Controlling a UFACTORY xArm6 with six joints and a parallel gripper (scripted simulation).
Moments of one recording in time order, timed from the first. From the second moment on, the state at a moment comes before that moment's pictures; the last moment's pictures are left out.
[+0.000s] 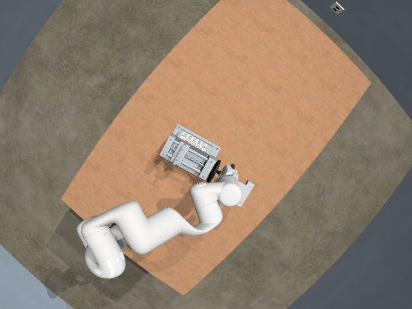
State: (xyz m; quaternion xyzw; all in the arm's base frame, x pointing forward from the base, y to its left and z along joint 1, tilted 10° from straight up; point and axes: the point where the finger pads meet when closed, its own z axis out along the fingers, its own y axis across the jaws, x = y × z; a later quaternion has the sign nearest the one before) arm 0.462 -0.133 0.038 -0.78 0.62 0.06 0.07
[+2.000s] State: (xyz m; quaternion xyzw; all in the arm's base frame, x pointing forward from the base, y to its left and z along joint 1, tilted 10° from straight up) arm 0.416 -0.136 -0.004 -0.78 0.62 0.06 0.07
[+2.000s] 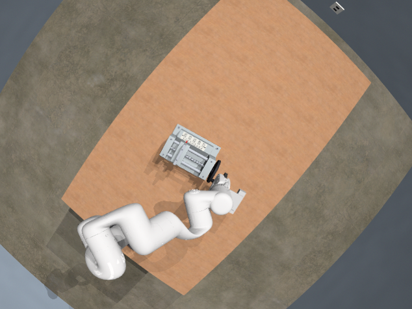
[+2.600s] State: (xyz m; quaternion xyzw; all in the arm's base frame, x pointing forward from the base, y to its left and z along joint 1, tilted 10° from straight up) arm 0.436 -0.127 -0.028 -0.78 0.62 0.06 0.07
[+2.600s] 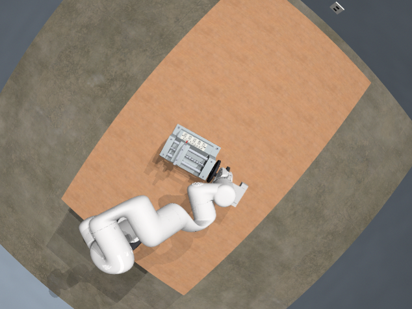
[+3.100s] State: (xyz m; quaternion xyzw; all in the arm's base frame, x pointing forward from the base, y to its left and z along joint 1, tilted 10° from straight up) arm 0.463 -0.121 -0.028 -0.78 0.62 0.06 0.07
